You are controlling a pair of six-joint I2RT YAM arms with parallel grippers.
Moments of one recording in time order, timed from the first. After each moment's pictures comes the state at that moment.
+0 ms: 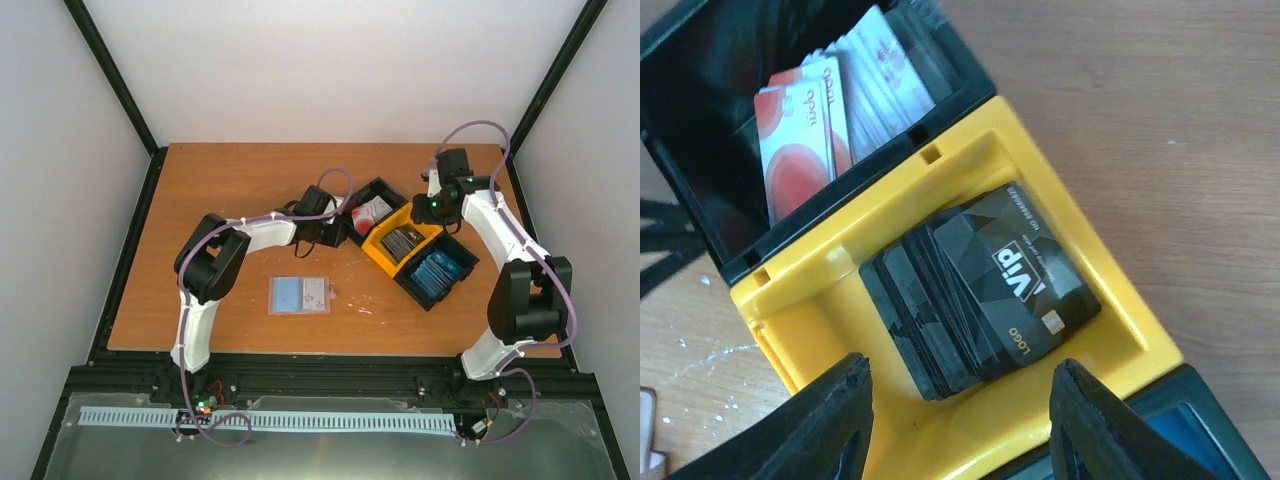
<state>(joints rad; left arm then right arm) -0.62 2.11 1.38 -0.17 0.24 -0.30 0.12 1.63 1.37 -0.83 -0.15 0.11</state>
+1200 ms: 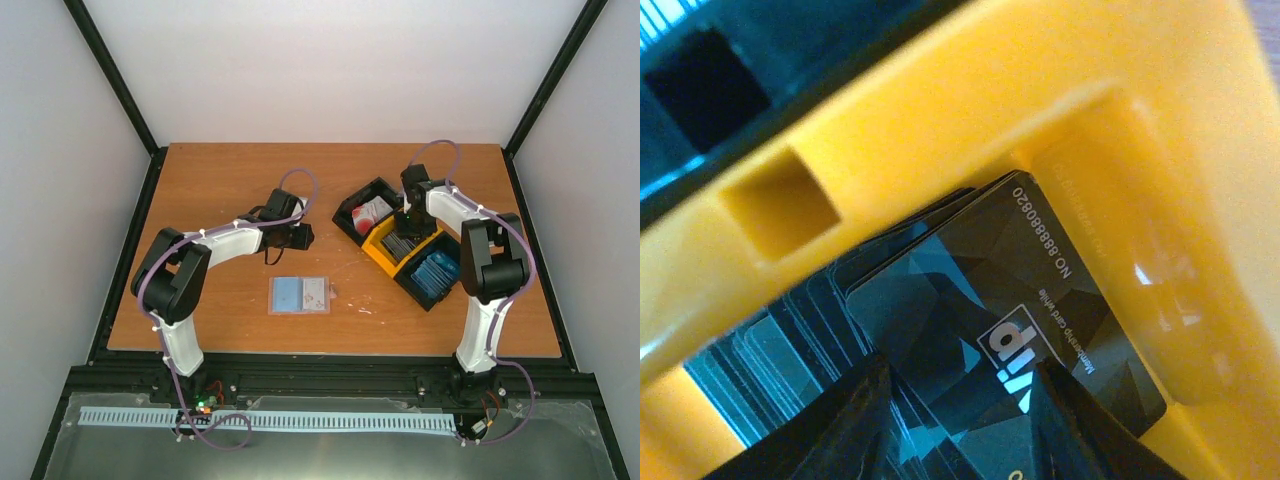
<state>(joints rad) -0.51 1.83 1.11 -0.21 0.15 -0.33 0.22 1.97 1.42 -0.79 0.03 0.10</state>
